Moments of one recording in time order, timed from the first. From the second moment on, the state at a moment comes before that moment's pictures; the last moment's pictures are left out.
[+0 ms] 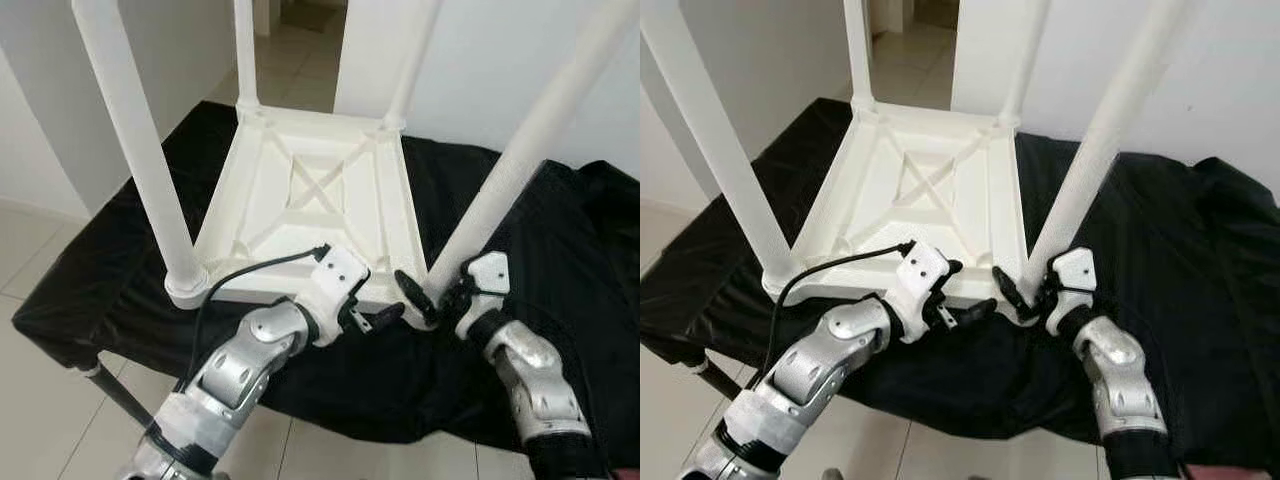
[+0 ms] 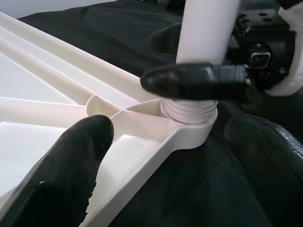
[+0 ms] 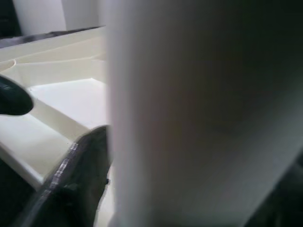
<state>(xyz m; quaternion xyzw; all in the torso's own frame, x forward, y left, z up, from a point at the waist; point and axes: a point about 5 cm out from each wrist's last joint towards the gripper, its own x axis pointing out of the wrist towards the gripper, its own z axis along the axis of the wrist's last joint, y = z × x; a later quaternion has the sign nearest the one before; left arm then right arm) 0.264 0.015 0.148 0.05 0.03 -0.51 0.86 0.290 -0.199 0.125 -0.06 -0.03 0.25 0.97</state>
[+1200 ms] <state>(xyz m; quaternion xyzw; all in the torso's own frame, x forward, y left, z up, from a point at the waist) 0.268 0.024 0.150 0.06 0.00 -0.49 0.87 0.274 -0.178 0.115 0.02 -0.06 0.02 1.00</state>
